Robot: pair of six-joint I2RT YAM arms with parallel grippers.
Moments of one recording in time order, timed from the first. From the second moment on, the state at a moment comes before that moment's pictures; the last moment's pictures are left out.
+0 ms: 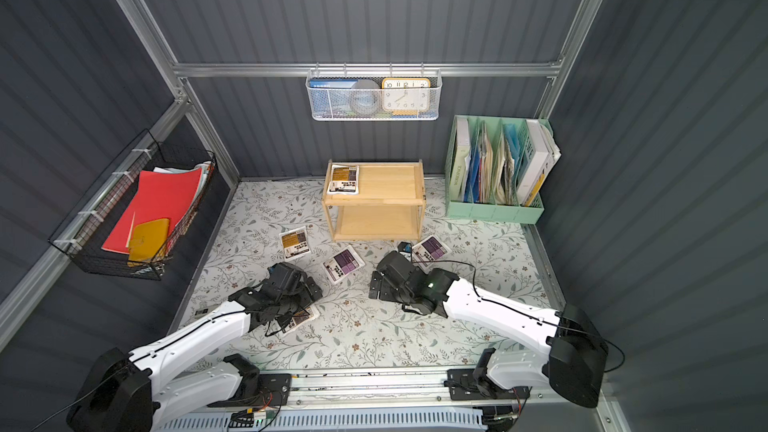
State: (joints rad) left arm -0.50 1.10 0.51 -0.46 -0.07 -1.05; right arm 0.92 1.27 0.90 -0.57 0.16 0.97
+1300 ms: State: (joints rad) left arm -0.68 1.09 0.67 -0.74 -0.23 -1.53; right arm 0.91 1.25 0.84 -0.49 0.05 1.00
